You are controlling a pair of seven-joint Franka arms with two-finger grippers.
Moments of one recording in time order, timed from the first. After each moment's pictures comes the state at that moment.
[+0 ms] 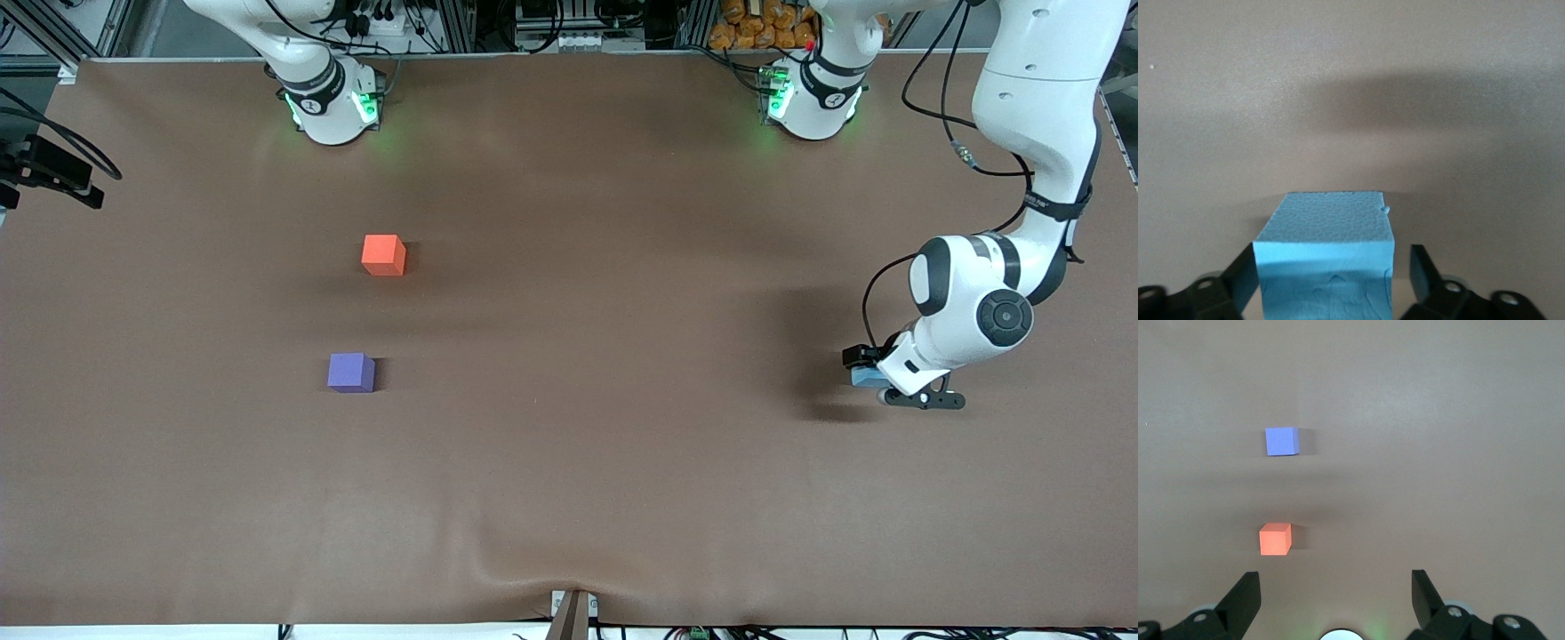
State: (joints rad) left arm 0.05 0.53 -0.04 -1.99 0.05 2.44 0.08; right arm -0.07 -0.01 0.00 -1.45 0.00 1.39 -0.06
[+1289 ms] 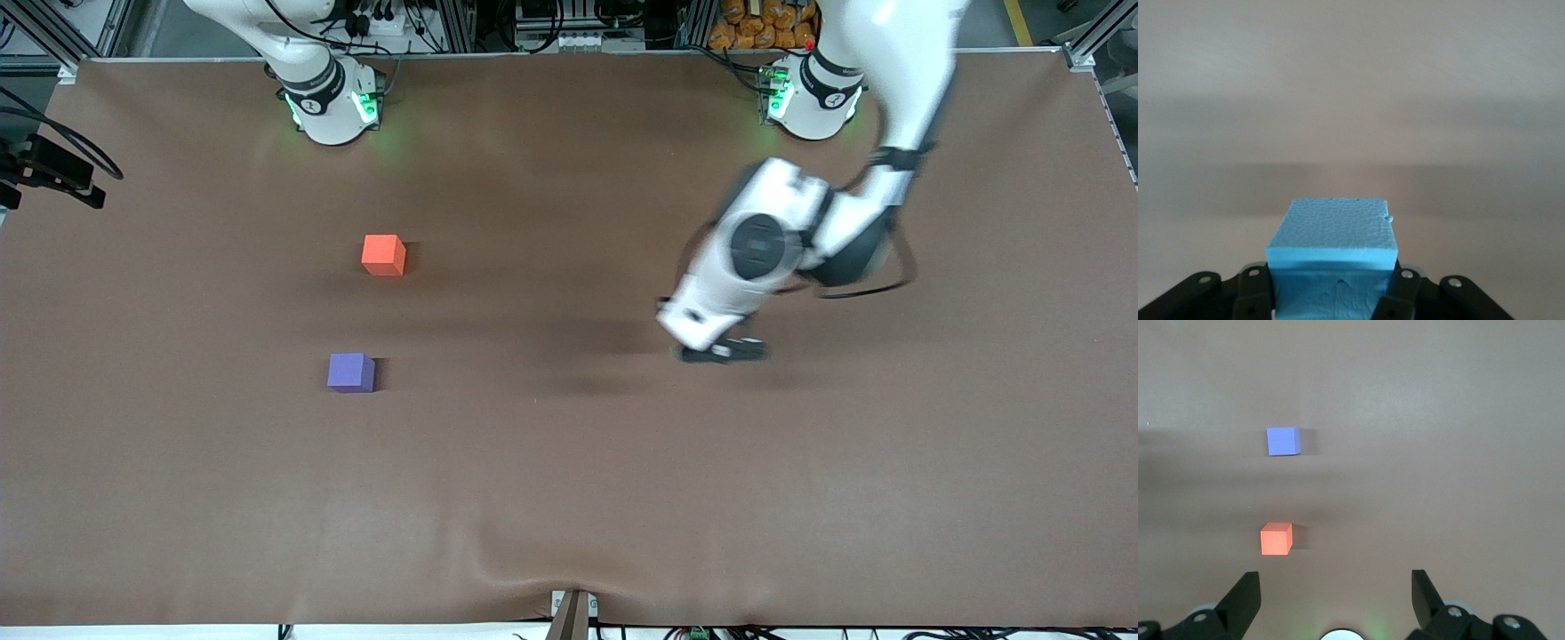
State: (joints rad) left arm -0.38 0.50 -0.27 -1.65 0.05 2.02 -0.68; right arm -0.07 -0.01 0.01 -1.45 0.00 1.38 -0.06
